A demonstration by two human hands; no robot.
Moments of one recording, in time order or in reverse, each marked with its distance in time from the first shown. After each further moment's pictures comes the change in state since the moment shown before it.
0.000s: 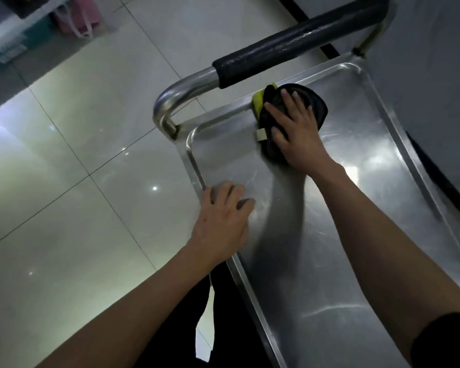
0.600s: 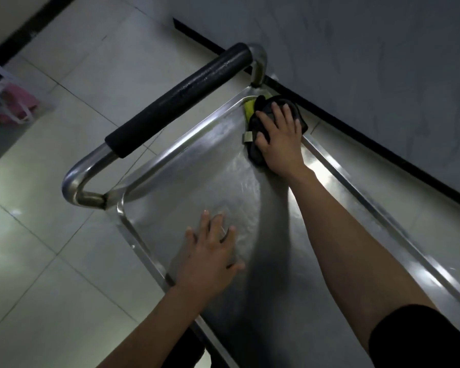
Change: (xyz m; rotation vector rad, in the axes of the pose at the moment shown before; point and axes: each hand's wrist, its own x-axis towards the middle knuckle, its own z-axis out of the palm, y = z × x) left_hand 0.073 0.068 0.007 -0.022 -0.305 0.059; right_hand -0.012 0.128 -0.047 -0.006 0.221 0.434
